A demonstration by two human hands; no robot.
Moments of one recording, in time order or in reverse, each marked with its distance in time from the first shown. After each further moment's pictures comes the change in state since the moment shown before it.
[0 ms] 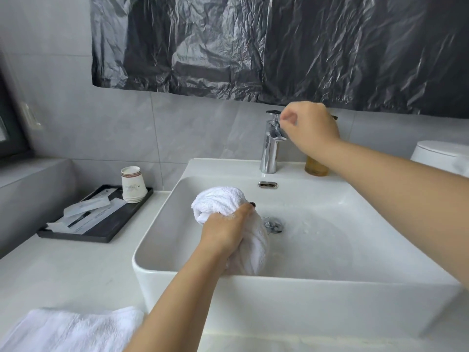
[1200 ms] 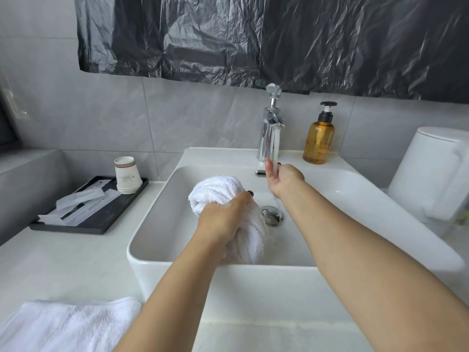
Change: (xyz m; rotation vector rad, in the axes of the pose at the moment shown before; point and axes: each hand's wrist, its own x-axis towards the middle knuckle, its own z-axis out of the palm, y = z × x) left_hand -0.001 0.005 -0.001 -0.047 0.002 -0.052; right_hand -0.060 -0.006 0.099 1.662 0.242 1.446
